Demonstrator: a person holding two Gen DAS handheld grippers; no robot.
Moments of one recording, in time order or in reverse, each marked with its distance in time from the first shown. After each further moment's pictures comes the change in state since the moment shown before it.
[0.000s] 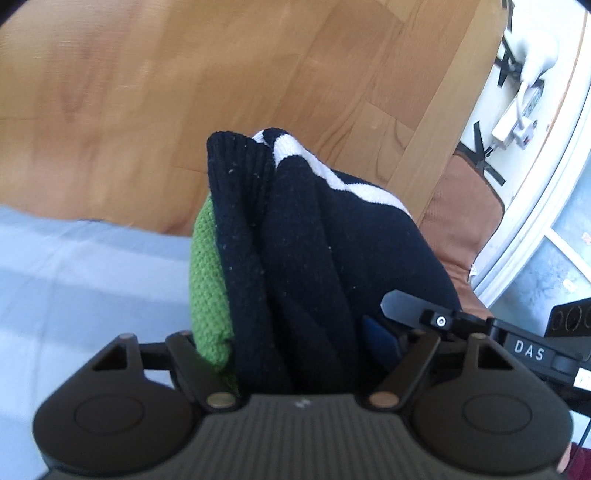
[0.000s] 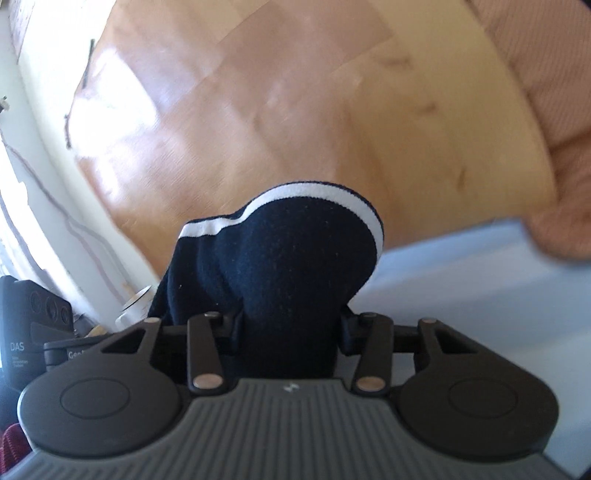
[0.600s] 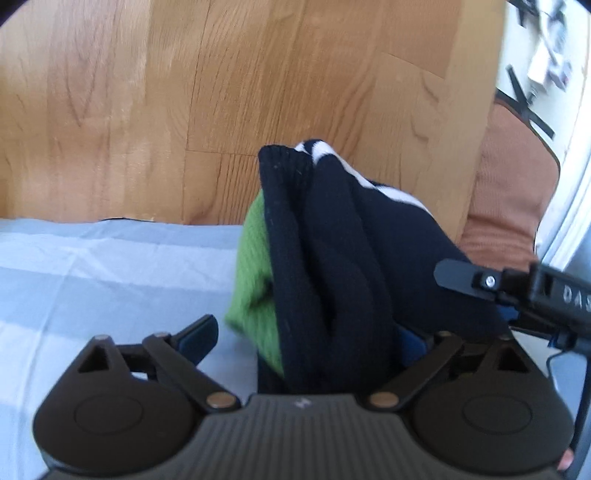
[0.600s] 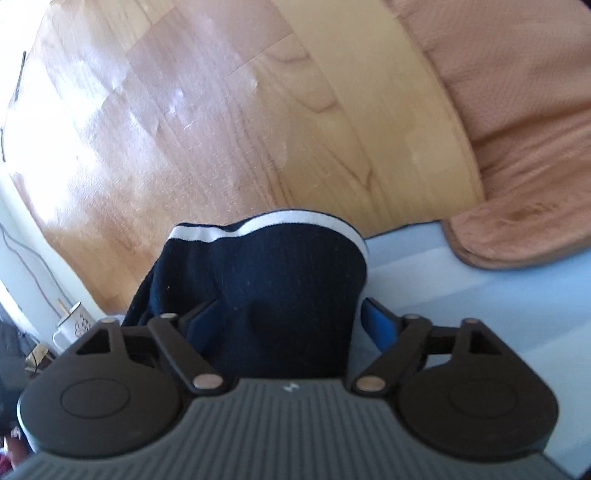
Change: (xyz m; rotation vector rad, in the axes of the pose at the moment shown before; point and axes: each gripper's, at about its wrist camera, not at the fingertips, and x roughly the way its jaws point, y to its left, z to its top) left arm 0.013 -0.023 -0.037 0.109 -0.009 0.248; right arm -0.006 -0.035 -0.013 0.079 -0.011 -0.180
